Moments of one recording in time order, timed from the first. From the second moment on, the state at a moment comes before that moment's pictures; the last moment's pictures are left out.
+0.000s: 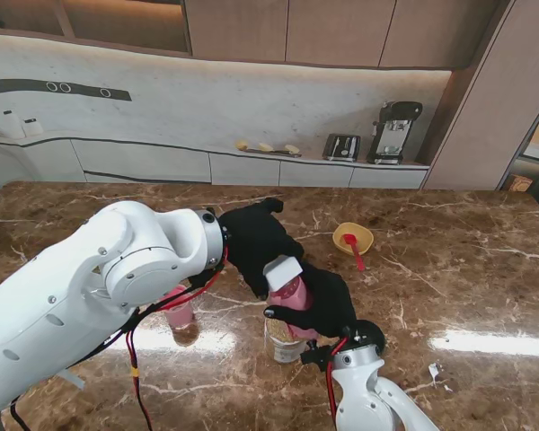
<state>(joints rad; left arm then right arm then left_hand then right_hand) 1.02 -0.97 -0.81 -2.01 0.78 -0.12 -0.74 -1.76 -1.22 1.07 -1.65 -0.55 -0.34 -0.63 0.82 -0.67 0.41 -0.17 0.56 0.03 0.62 0.33 1.02 0.11 0.41 1.03 0.65 0.18 0.50 0.84 -0.06 0.12 0.37 0.61 0.42 -0.90 0.75 -0.30 0.86 0.10 0.82 0.39 1.24 0.08 0.39 0.65 1.19 0.12 0.65 0.59 0.89 0.19 1.38 0.35</state>
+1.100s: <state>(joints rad) 1.02 -0.98 -0.83 -2.01 0.75 -0.20 -0.70 -1.76 -1.23 1.07 -1.65 -0.54 -0.34 -0.63 0.83 -0.68 0.36 -0.17 0.60 0.05 0.63 0.36 0.97 0.17 0.47 1.01 0.62 0.18 0.50 0.86 -0.06 0.12 0.36 0.64 0.42 -0.90 0.70 -0.30 0.86 0.08 0.85 0.39 1.24 0.07 0.41 0.66 1.19 0.12 0.65 0.59 0.89 0.19 1.38 0.34</state>
